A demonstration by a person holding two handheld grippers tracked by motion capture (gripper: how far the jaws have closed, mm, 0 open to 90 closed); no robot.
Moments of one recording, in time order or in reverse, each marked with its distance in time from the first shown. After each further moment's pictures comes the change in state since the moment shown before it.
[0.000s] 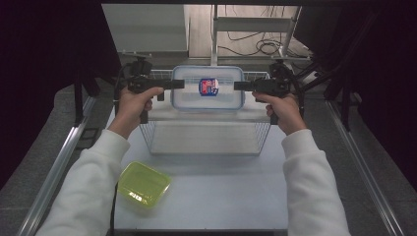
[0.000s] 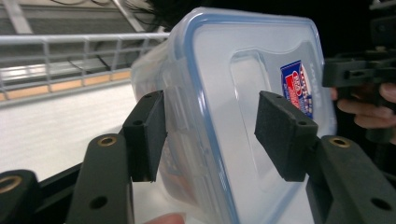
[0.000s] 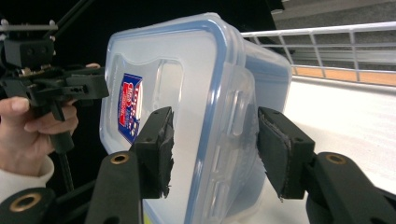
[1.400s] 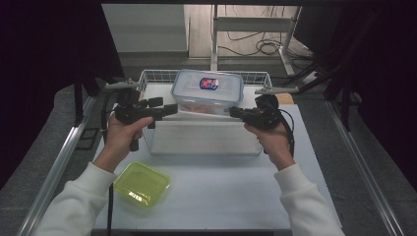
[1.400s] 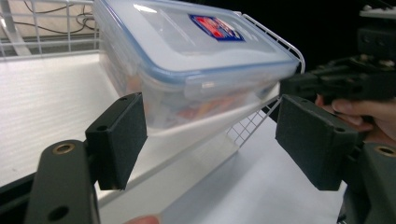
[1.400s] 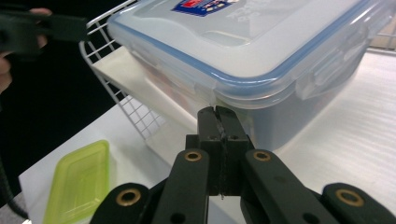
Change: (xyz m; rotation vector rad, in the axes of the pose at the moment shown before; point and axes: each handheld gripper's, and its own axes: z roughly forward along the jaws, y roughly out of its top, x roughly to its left) left arm -0.021 -0.068 -0.040 -0.081 -0.040 0.109; right arm 0.041 -0.078 0.005 -0.036 -0.151 -0.331
